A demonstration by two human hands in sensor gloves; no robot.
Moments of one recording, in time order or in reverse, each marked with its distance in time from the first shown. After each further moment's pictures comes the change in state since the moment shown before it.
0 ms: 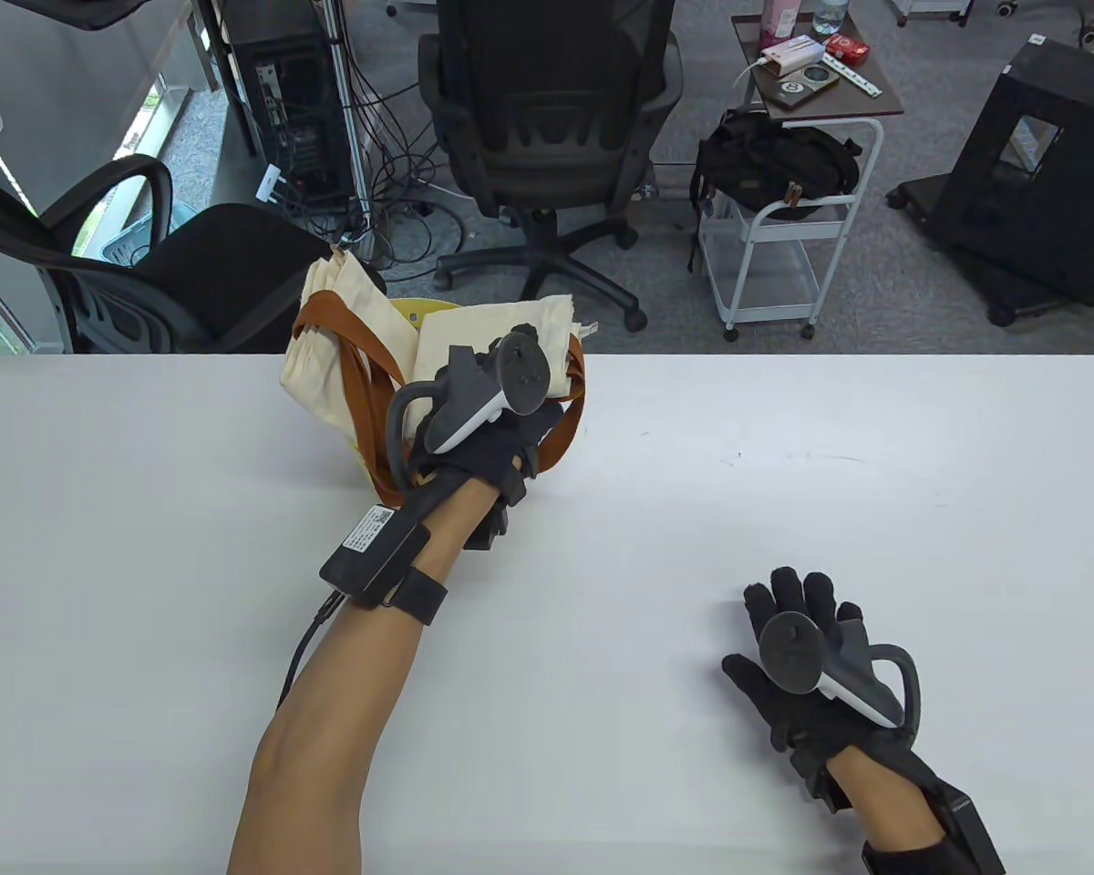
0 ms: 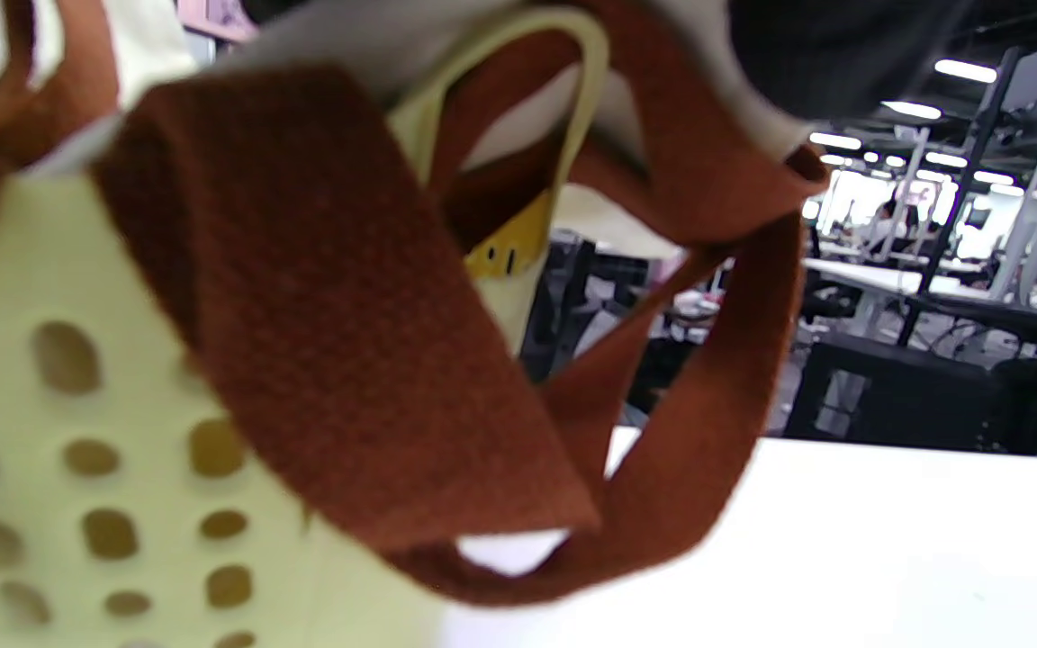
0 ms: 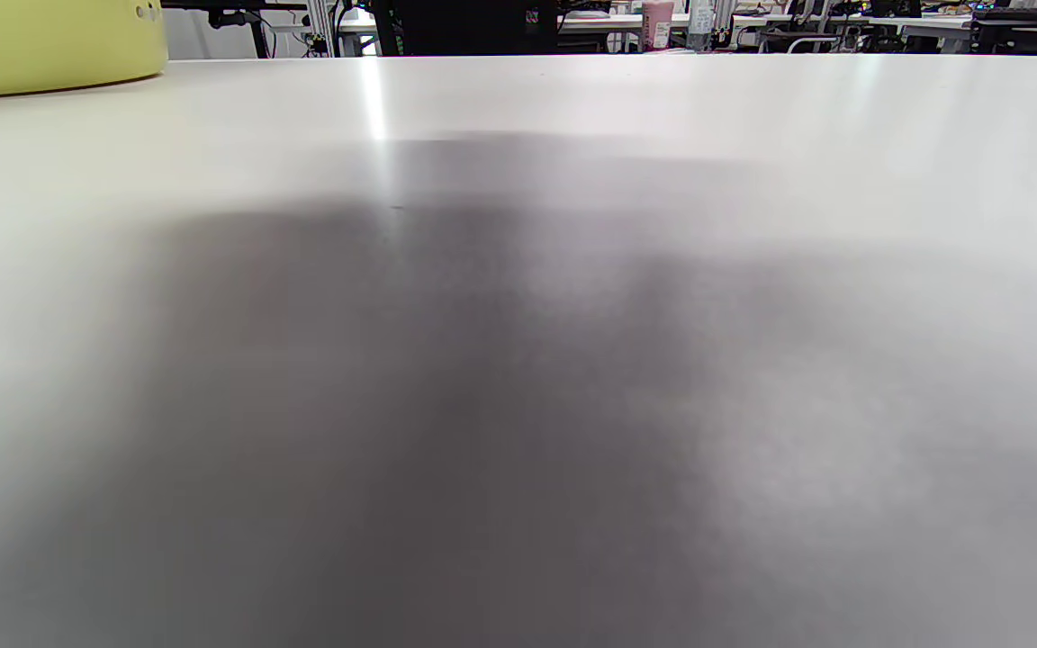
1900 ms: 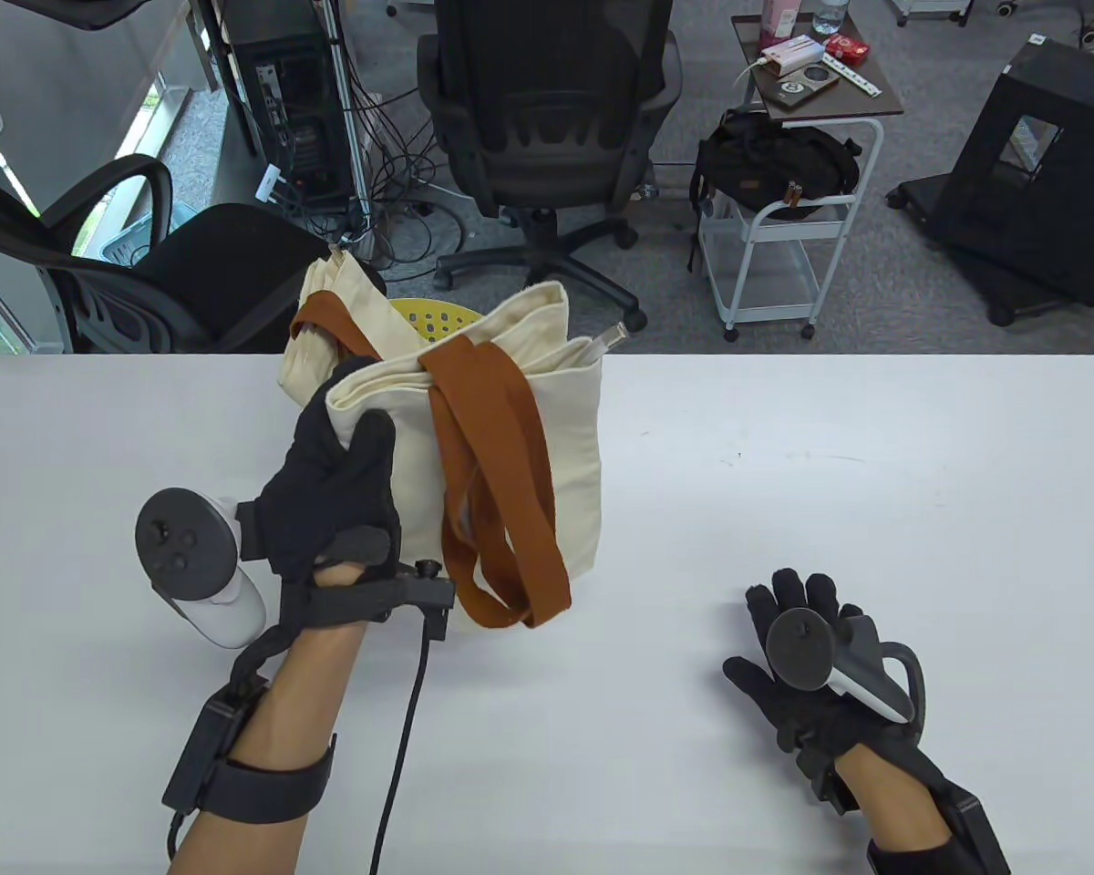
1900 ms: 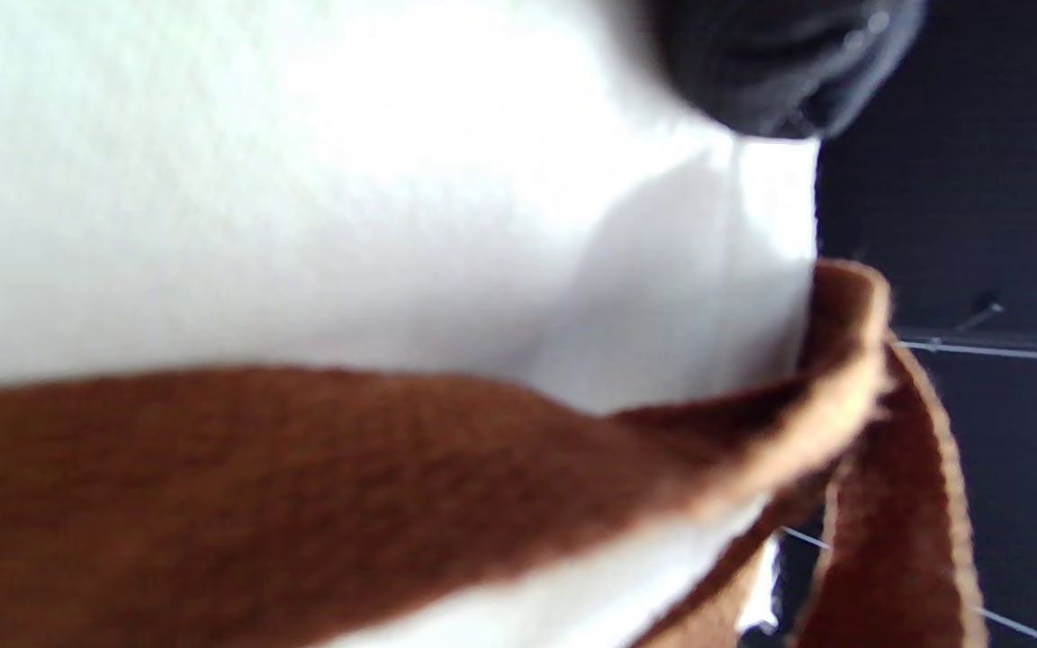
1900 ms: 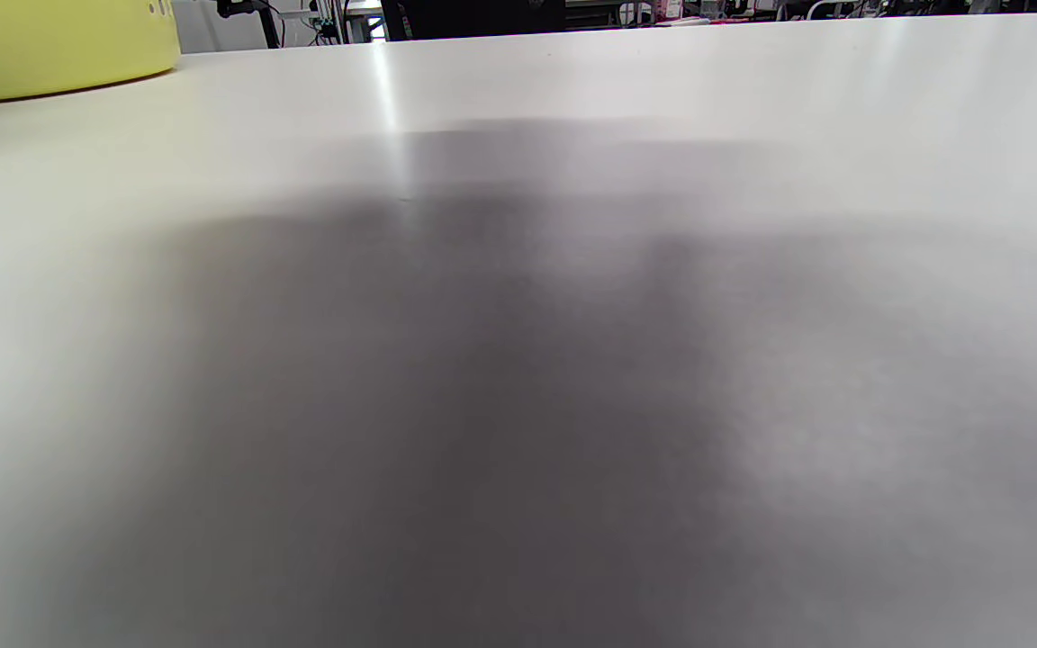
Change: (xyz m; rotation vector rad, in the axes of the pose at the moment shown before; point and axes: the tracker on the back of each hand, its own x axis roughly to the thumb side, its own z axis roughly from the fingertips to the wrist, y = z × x) left_hand -0.100 0.071 0.185 0.515 -0.232 1.359; right_hand -0.005 -0.001 0.000 0.043 -0.022 -0.034
